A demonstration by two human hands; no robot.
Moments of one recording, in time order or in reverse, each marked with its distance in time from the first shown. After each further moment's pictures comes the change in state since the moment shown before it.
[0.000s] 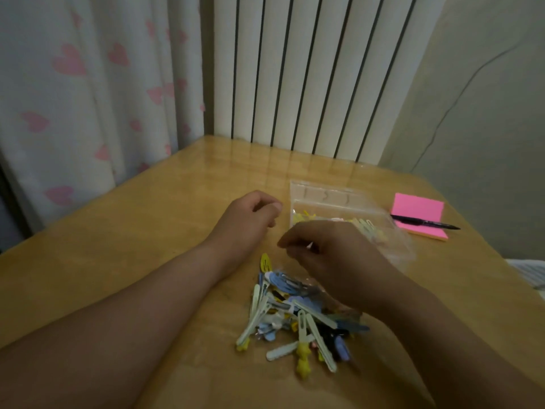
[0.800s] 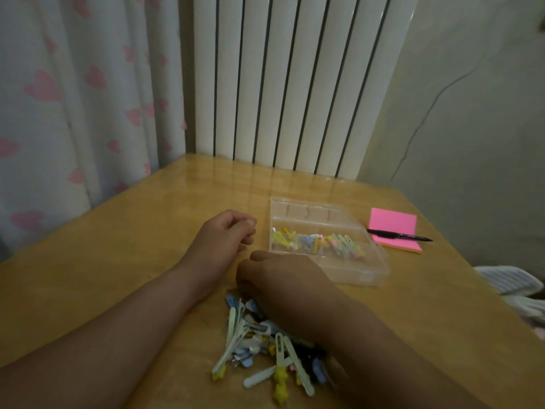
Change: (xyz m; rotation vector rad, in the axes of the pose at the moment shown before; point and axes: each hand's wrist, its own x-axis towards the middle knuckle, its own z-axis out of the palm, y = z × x) left_hand 0.005 -0.004 0.000 -0.167 0.041 -0.065; right_hand 0.013 -0.013 0.026 -0.356 -0.102 -0.313
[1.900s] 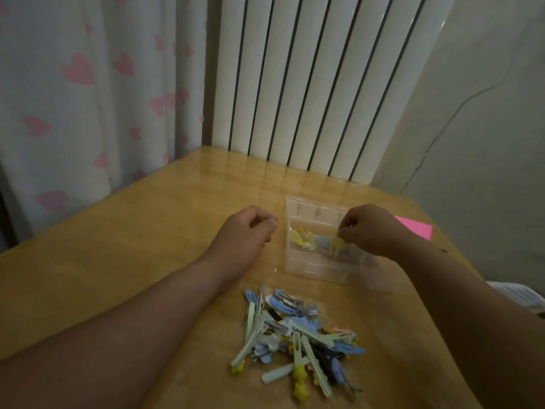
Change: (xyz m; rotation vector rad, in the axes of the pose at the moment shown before) left_hand 0.000 -0.004 -0.001 0.104 -0.018 0.042; right_hand 0.011 0.140 -0.030 0.177 -0.053 0.779
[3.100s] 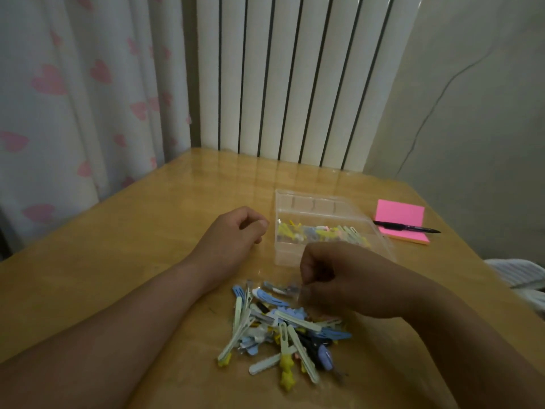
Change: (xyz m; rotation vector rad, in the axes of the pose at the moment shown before) left_hand -0.006 0.001 -0.002 0.160 -0.067 0.051; right_hand -0.111 -0.022 0.008 0.324 -0.348 -0.393
